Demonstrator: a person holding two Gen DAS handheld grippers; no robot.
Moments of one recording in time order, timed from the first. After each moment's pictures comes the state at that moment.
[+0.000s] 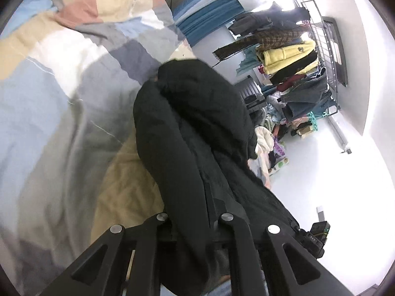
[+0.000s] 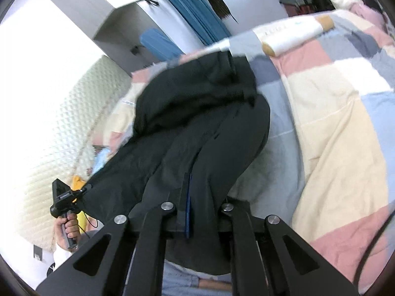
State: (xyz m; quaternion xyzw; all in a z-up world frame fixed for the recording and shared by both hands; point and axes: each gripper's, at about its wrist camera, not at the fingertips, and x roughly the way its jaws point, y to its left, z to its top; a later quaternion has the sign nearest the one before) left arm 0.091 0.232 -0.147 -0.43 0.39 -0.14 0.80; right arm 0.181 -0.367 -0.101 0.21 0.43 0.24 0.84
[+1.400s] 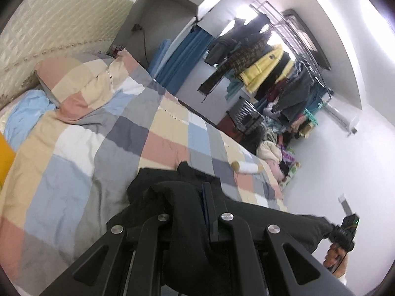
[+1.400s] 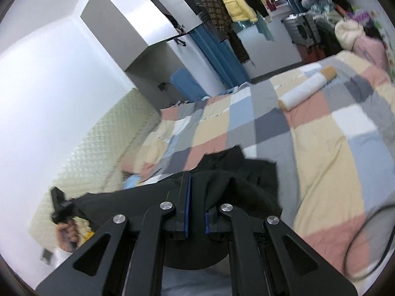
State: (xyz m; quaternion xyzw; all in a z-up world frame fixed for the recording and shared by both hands) left arm 0.035 0.232 0.046 -0.31 0.31 -0.10 0.89; right arm 0.111 -0.389 0.031 0.22 0.33 0.25 0.89
